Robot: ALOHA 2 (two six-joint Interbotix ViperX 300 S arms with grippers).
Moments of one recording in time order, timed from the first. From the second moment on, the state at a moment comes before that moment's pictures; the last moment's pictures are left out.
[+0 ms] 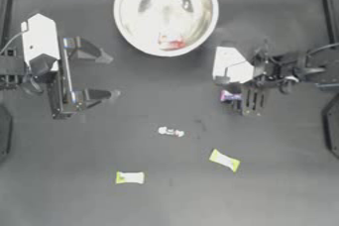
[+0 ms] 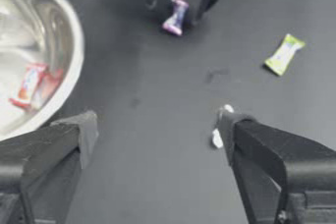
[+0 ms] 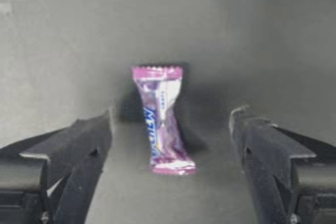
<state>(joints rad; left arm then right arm) 0.20 -0.55 0.82 0.15 0.21 -0.20 -0.32 -0.04 0.82 -0.04 0.43 -0.05</state>
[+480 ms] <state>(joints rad) 0.20 -0.55 0.82 0.14 0.21 -0.20 -0.31 -0.01 0.82 -0.04 0.42 -0.04</state>
